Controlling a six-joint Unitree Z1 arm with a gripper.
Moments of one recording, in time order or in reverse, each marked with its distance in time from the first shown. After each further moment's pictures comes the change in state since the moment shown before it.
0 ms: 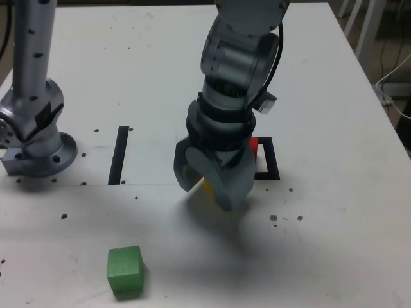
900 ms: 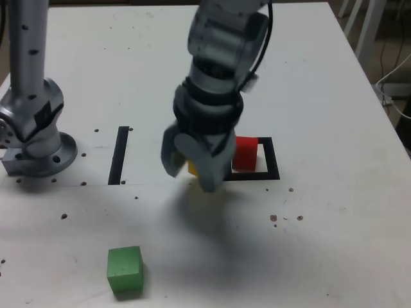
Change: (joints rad) arm 0.000 -0.070 -0.008 0.119 0.024 -0.205
